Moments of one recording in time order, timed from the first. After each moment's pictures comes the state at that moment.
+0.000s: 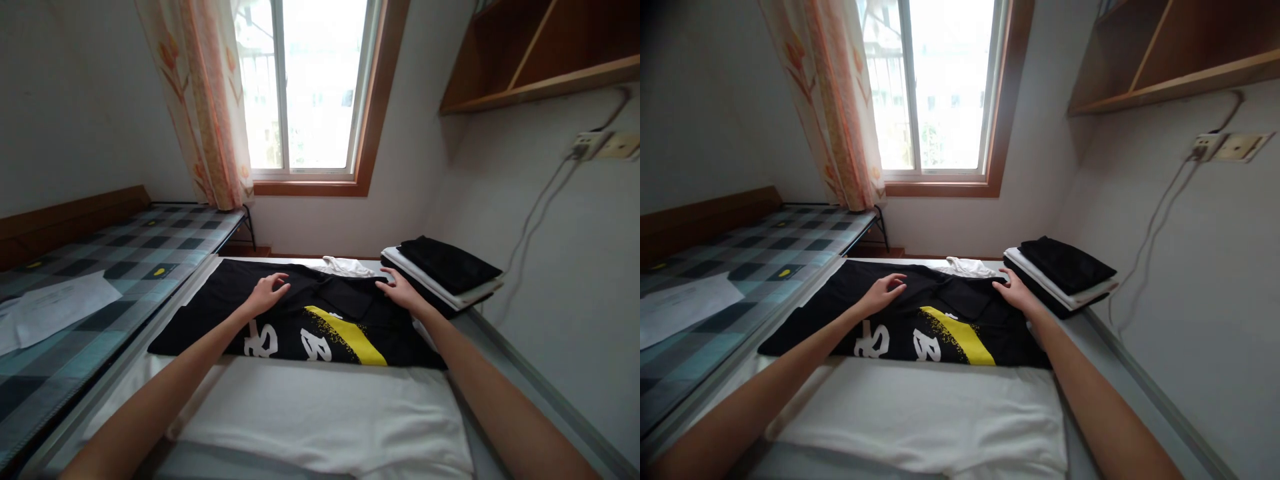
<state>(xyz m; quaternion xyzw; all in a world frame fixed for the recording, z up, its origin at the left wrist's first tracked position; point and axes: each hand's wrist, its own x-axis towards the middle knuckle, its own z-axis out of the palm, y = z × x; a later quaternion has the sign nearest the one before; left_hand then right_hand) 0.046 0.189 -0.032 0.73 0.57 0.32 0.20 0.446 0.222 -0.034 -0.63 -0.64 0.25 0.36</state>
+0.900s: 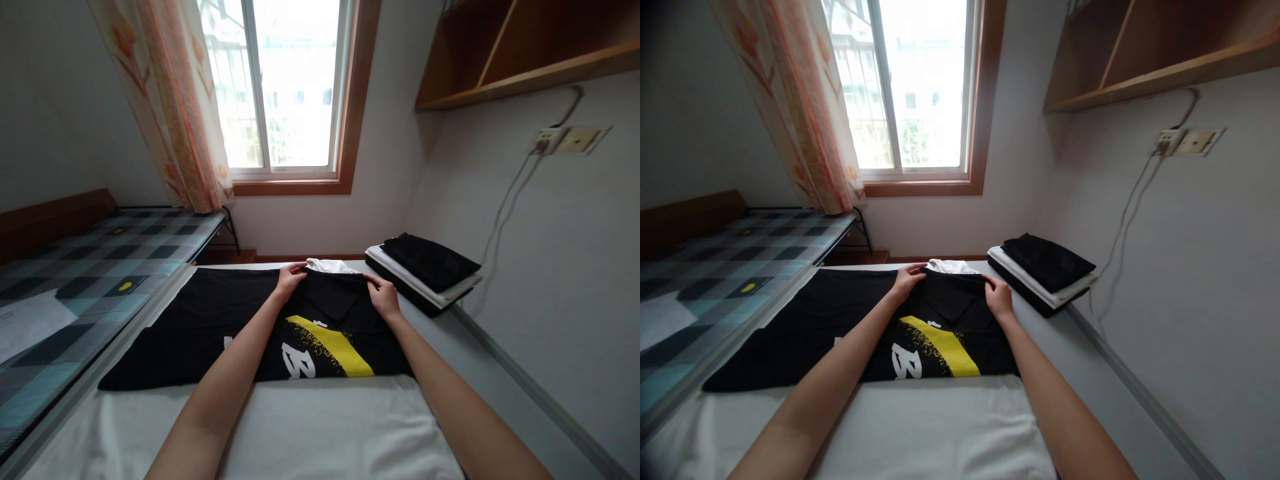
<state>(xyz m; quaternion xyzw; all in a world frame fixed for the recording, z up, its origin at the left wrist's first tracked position) 0.161 0.287 -0.064 0.60 0.49 0.50 0.39 0.435 0.228 -0.067 -0.61 -0.62 0.12 0.48</state>
